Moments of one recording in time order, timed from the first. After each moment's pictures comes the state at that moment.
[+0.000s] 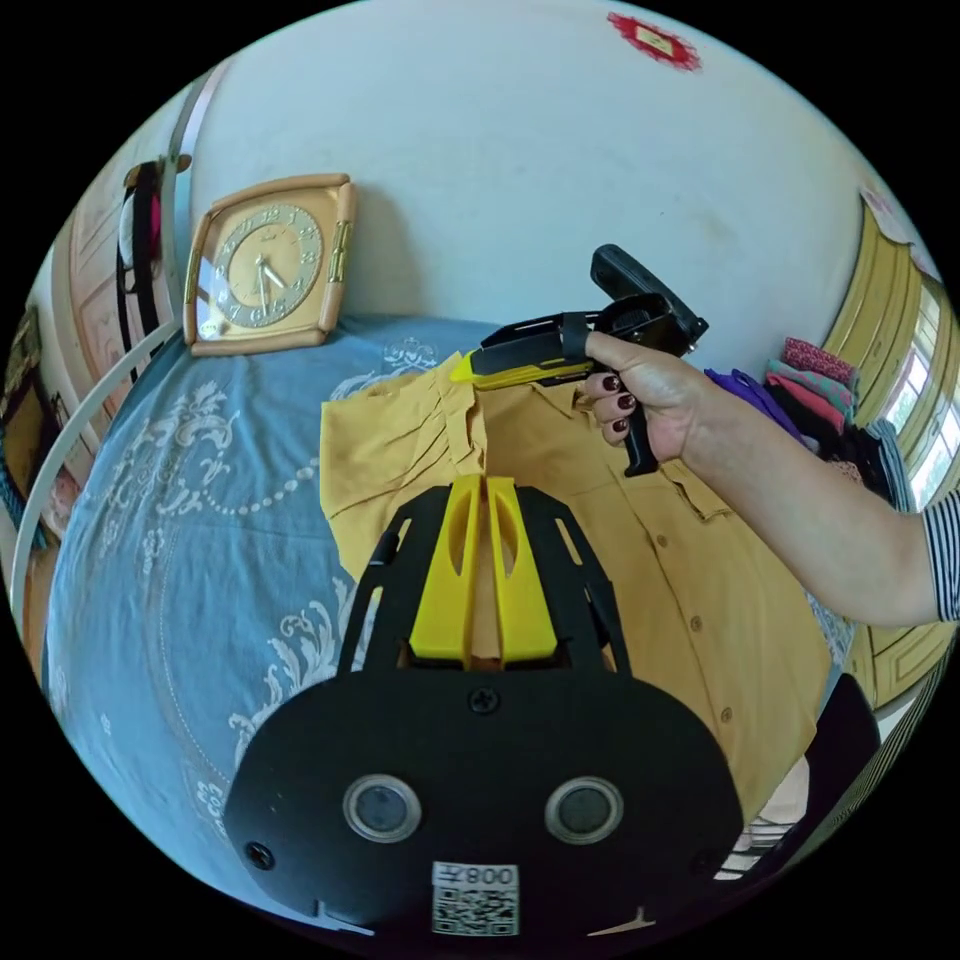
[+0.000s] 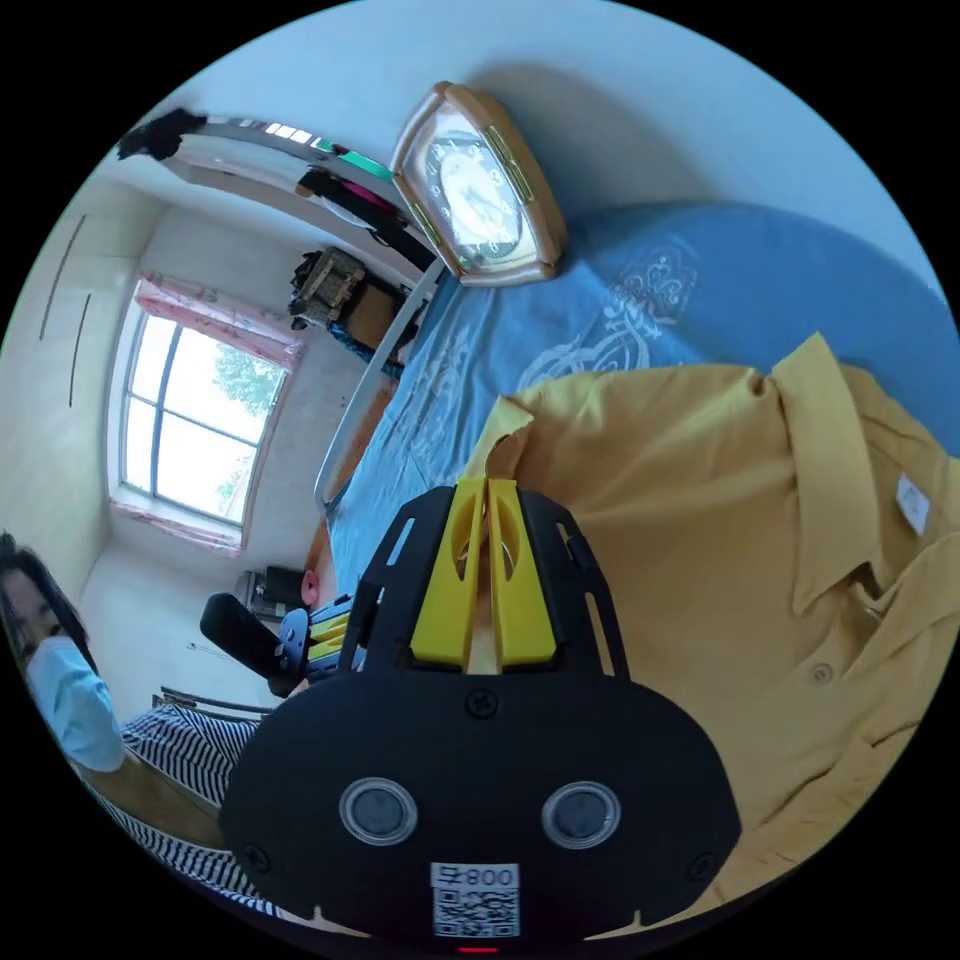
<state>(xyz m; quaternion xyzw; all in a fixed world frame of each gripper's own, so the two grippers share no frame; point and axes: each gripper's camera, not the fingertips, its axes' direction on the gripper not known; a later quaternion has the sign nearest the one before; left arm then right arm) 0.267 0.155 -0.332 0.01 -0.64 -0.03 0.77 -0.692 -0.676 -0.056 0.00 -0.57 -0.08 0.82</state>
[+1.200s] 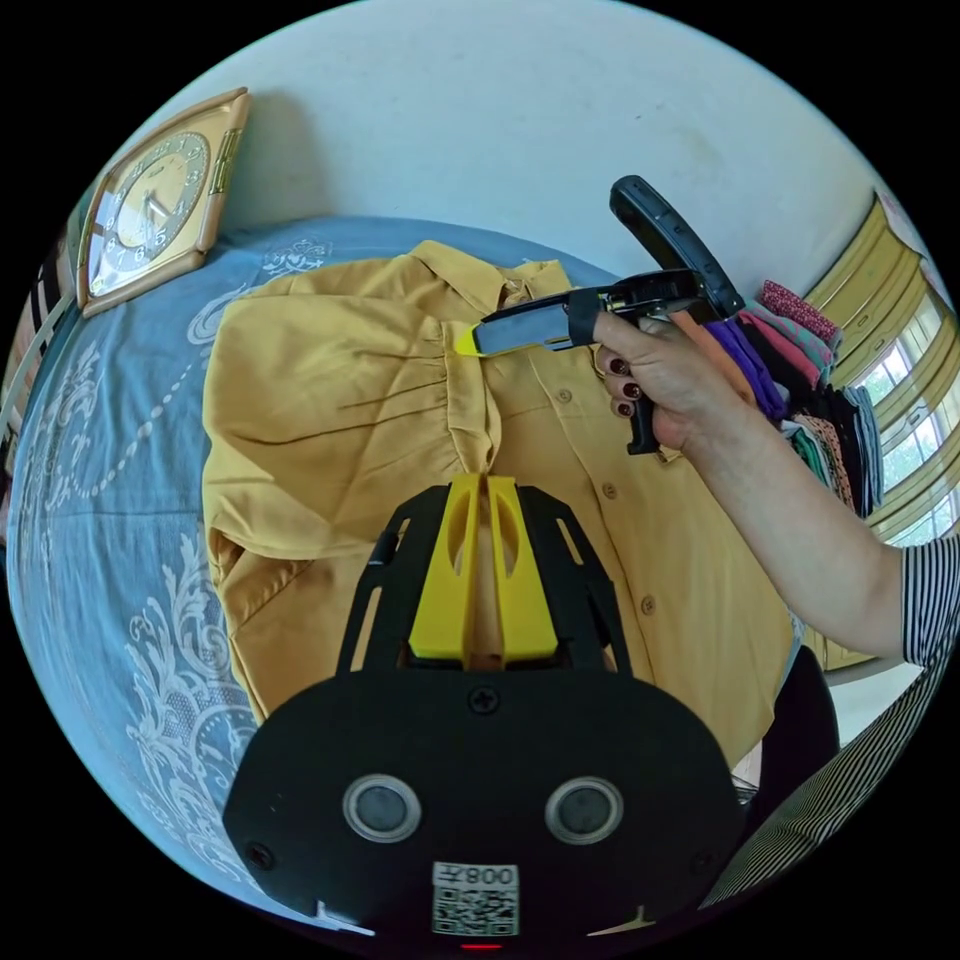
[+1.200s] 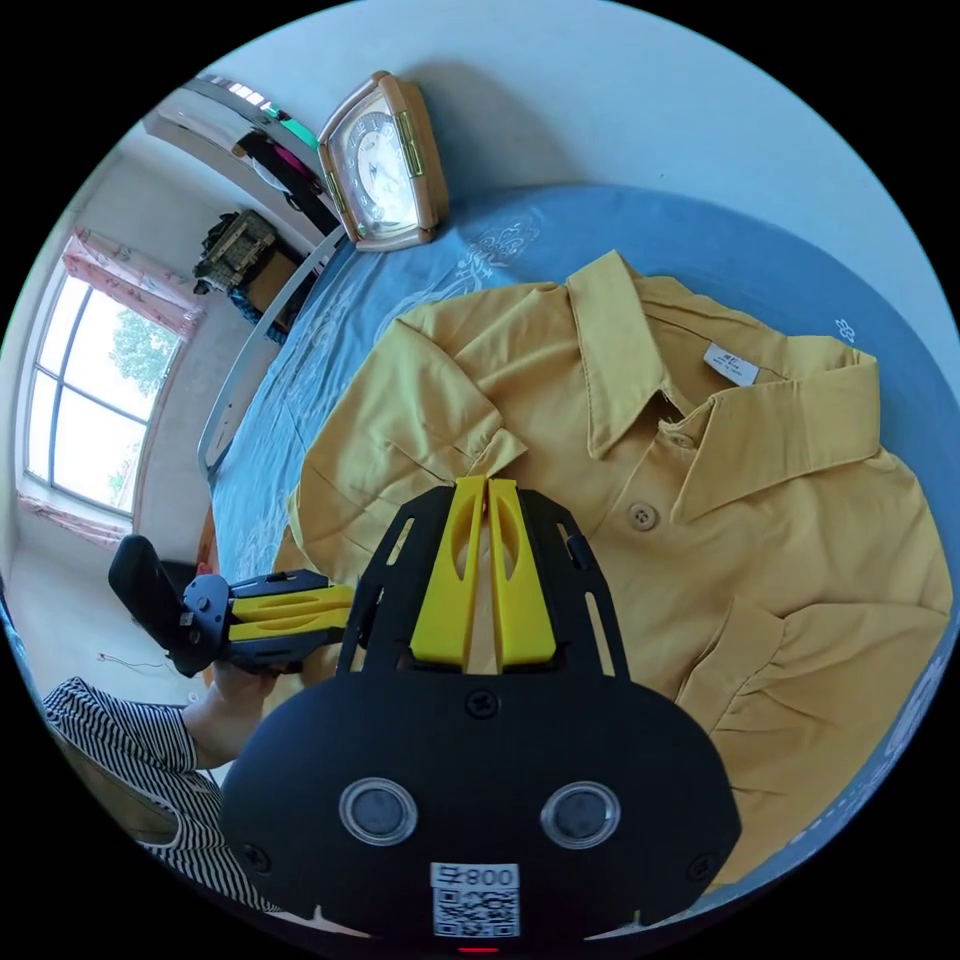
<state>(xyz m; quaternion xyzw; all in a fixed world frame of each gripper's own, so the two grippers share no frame) 0.273 0.079 -0.290 -0.09 -0.56 -0.11 0.81 -0.661 -0.639 -0.029 -0.01 -0.42 -0.08 0.90</state>
